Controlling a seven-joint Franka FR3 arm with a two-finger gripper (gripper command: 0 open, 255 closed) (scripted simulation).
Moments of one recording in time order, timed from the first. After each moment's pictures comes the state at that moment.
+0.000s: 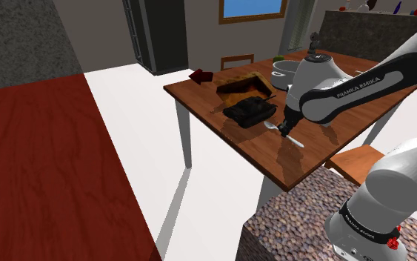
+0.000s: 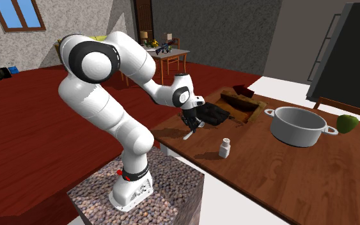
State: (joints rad) arm -0.15 -0.52 -0.10 -2.91 -0.30 2.54 0.04
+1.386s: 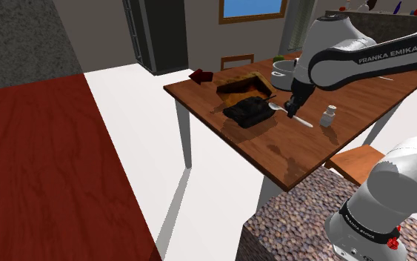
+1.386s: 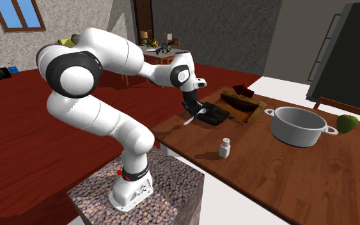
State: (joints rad) arm -0.12 -0.71 -0.10 -2.75 -0.24 2.20 -0.03
